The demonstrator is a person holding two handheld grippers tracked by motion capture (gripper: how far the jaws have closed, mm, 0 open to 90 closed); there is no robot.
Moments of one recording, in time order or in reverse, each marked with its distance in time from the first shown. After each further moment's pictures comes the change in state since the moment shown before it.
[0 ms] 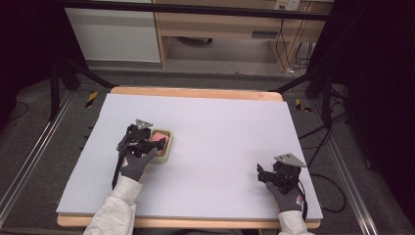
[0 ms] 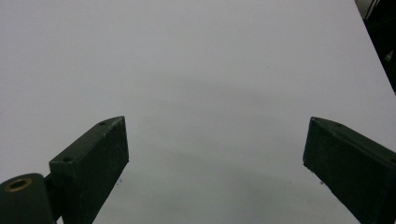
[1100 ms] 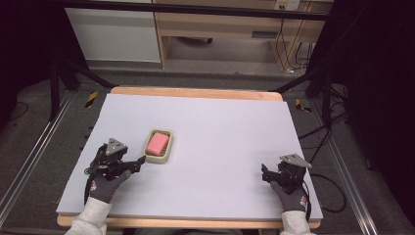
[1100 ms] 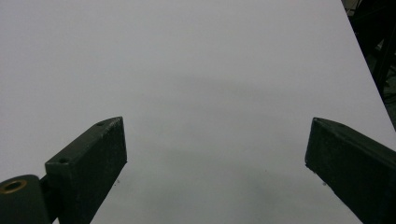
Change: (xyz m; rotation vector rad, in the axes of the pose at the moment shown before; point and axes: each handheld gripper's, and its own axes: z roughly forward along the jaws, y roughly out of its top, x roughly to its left) left arm 0.043 -0.068 -0.052 -0.063 -0.037 0.051; right arm -0.013 -0.004 -0.001 0.013 -0.024 0.036
